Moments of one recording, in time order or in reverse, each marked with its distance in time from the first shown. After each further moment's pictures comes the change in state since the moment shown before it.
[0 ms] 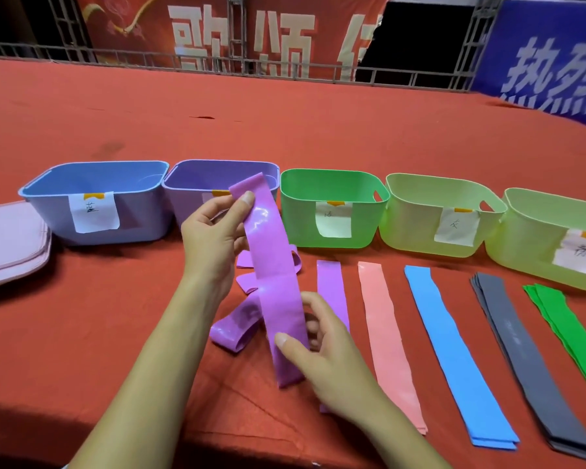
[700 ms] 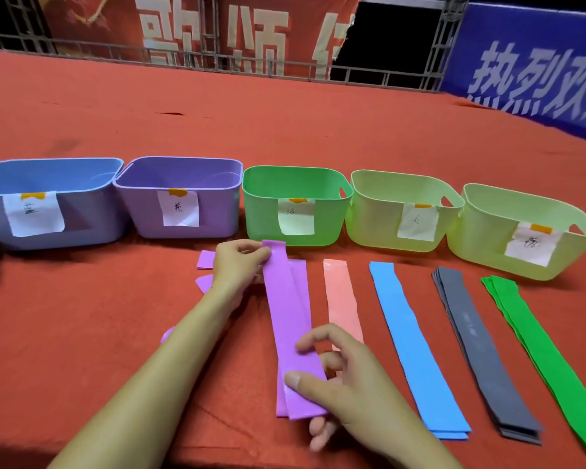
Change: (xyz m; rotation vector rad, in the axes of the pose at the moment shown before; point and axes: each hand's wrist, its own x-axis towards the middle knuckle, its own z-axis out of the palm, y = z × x) left_hand 0.018 -0.122 0.040 0.407 -0.076 -0.242; right_hand -0.049 -0.009 -0.068 0.167 -0.059 0.385
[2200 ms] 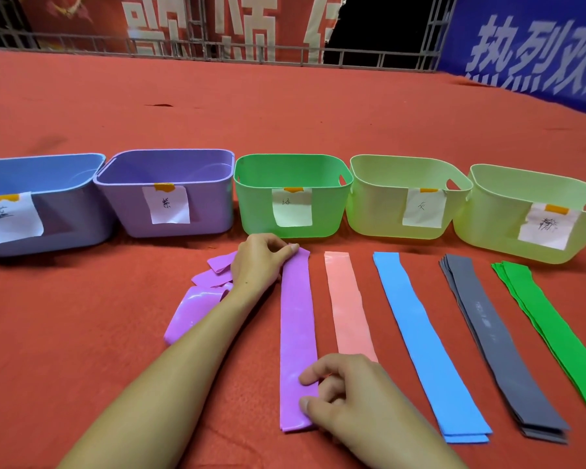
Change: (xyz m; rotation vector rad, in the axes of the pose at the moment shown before) left_hand 0.034 -0.030 0.031 0.612 -0.070 0.263; right_hand 0.006 0.015 -0.001 -0.559 0.091 0.128
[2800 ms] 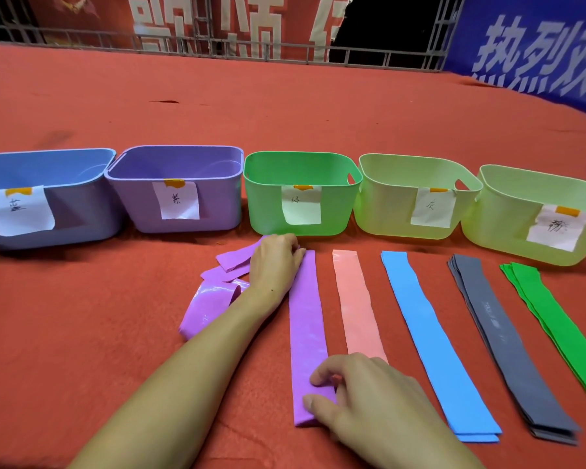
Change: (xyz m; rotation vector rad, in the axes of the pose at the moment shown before) left_hand -0.007 0.008 0.011 0.290 0.073 0.201; right_hand -0.006 -0.014 -0.001 -0.398 0.076 -0.031
